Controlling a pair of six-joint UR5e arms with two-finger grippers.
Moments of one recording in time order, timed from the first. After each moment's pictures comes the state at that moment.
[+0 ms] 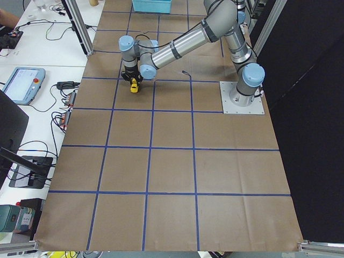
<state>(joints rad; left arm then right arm) -1.47 -2.17 -1.57 -0.97 1.57 1.73 1.59 -1.44 1.43 -1.55 -1.57 0.07</state>
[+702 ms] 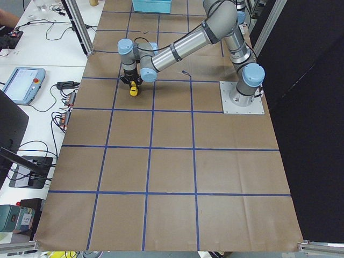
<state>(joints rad) -1.44 -2.17 -1.57 -0.97 1.57 1.73 1.59 -1.44 1.43 -1.55 -1.57 0.07</state>
